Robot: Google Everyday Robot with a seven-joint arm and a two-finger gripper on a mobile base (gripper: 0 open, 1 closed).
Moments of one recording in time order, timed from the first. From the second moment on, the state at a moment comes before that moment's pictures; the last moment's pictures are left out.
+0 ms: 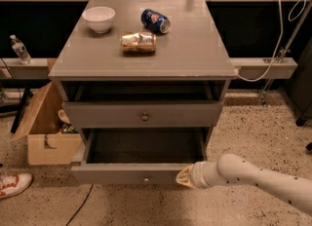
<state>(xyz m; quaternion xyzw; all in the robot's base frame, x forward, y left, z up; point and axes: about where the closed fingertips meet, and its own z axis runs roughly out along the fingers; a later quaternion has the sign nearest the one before) 0.506 -0.103 0.403 -0.63 0.70 0.16 0.31</state>
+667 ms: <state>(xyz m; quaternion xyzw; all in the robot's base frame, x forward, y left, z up) 0.550 -0.081 0.403 -0.65 0.65 0.13 0.36</state>
